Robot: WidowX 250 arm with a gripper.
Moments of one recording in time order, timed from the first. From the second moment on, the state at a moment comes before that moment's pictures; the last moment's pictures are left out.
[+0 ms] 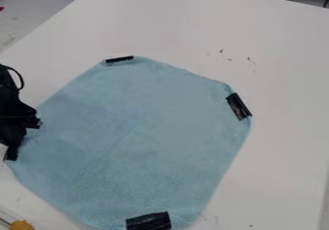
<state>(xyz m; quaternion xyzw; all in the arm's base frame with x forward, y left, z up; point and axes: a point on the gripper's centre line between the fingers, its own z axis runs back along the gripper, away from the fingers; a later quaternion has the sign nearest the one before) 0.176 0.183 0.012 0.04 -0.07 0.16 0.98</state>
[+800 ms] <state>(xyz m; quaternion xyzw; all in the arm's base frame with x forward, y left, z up) 0.254 0.136 0.084 0.11 -0.05 0.06 0.99</state>
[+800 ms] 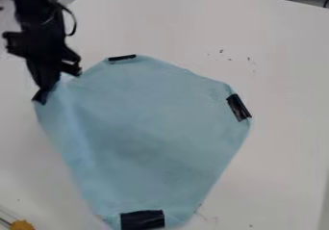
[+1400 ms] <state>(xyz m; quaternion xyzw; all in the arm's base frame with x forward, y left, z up) 0.308 0.082 0.040 0.00 -0.02 0.03 1.00</state>
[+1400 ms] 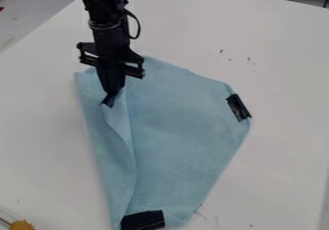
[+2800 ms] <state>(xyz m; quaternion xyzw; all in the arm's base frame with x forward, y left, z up) 0.338 0.025 0.020 -0.07 -0.04 0.00 1.00</state>
